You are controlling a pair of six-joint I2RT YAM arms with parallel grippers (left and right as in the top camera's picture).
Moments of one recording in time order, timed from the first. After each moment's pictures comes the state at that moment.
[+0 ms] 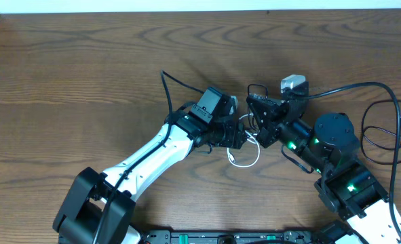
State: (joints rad) left arm -0.64 1.64 1.05 -0.47 0.37 -0.49; right arm 0.53 0.92 0.79 -0.07 -0.22 0.41
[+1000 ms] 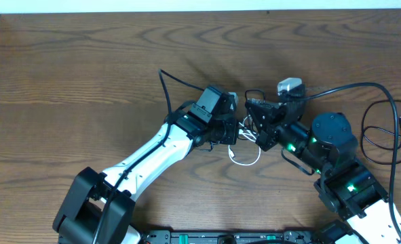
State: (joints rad) left arm -0.63 1.64 1.05 -0.44 0.36 -0.50; right arm 0.53 0.92 0.79 -0.13 -0.24 0.41
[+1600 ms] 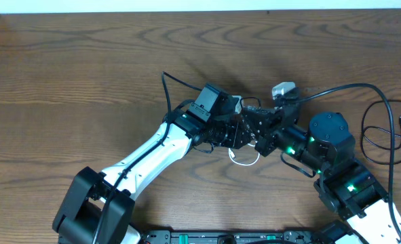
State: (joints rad) left arm -0.63 1.64 1.05 -0.44 0.58 -0.47; right arm 0.53 0.92 0.79 -0.17 -0.33 0.41
